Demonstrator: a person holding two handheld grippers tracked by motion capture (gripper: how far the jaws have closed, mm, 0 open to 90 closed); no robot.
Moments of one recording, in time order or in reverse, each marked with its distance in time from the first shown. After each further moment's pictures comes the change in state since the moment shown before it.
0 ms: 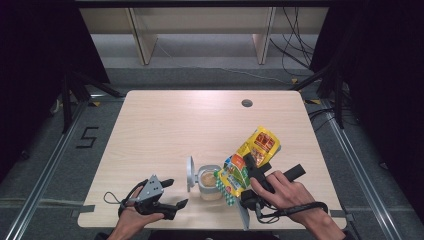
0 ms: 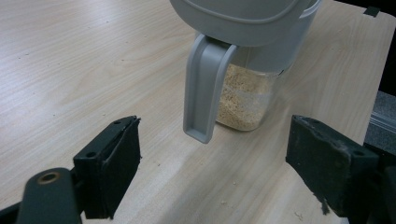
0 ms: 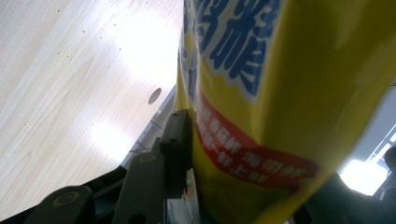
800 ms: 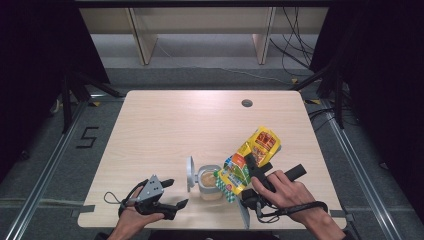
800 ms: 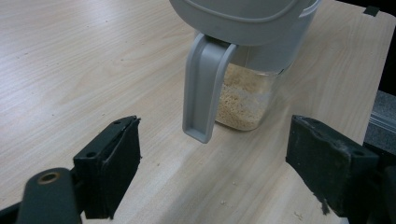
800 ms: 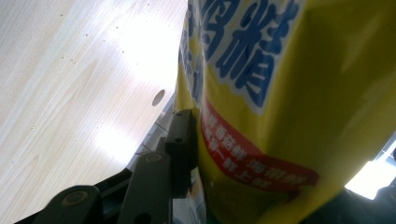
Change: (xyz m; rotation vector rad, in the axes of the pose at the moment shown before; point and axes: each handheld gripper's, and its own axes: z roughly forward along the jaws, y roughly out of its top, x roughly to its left) left arm 0.000 0.000 0.000 0.005 -0.001 -0.003; right arm 0.000 -0.002 0.001 -0.006 0.010 0.010
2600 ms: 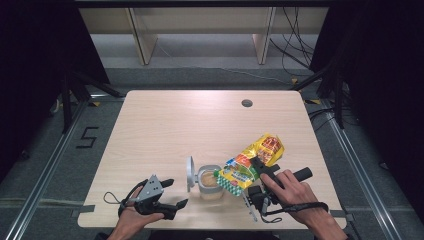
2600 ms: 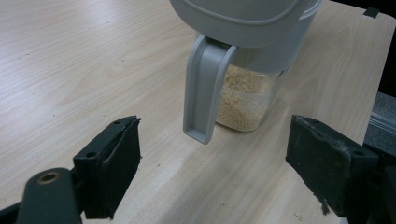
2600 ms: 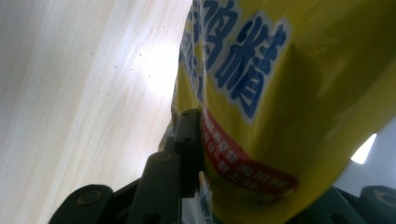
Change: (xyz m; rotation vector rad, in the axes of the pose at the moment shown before) left arm 0.000 0.000 0.000 -0.005 0.001 0.002; right arm 0.014 -0.014 0.007 -0.100 0.087 0.259
